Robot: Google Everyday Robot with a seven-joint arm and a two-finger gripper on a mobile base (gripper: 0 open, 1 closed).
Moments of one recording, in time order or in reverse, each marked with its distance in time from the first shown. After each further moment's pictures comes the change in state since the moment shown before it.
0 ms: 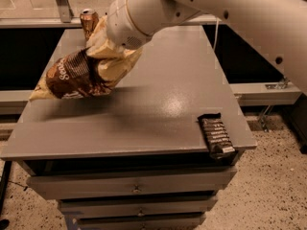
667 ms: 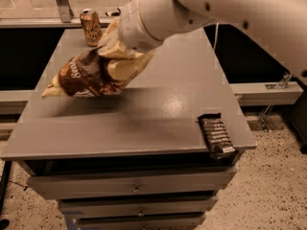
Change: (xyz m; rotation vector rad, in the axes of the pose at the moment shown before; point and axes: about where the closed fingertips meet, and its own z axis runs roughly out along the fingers) arm 0.017 0.001 -0.020 0.083 0.038 0.010
